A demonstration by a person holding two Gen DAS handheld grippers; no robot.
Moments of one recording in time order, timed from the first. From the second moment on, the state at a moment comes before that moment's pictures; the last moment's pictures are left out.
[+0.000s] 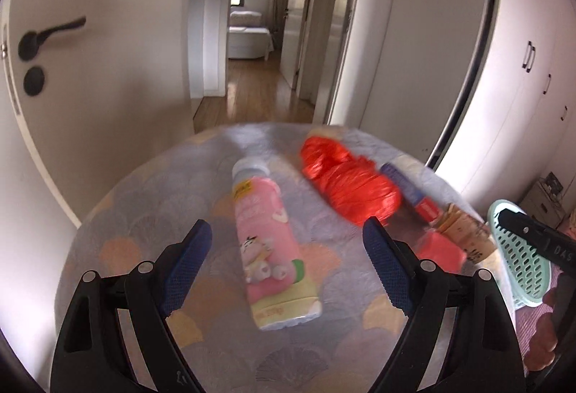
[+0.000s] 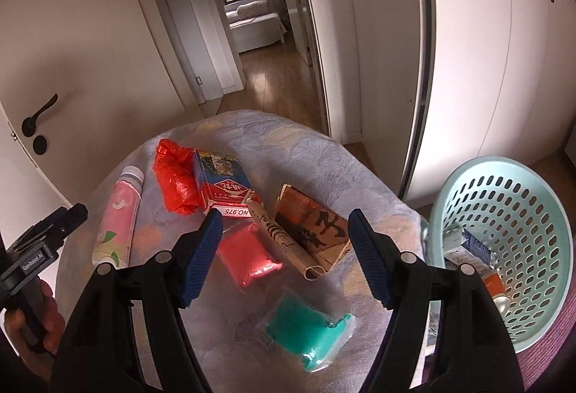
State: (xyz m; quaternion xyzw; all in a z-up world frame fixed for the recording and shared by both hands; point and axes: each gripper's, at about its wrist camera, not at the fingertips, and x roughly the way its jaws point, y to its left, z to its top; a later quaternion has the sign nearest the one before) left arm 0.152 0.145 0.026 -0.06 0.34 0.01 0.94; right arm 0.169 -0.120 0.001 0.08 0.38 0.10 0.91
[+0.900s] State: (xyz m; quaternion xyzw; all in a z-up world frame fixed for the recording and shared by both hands) left arm 0.174 0.159 -0.031 -0.11 0.39 -0.02 0.91; right arm 0.244 -0.016 -0.043 -0.07 0.42 0.10 0.90
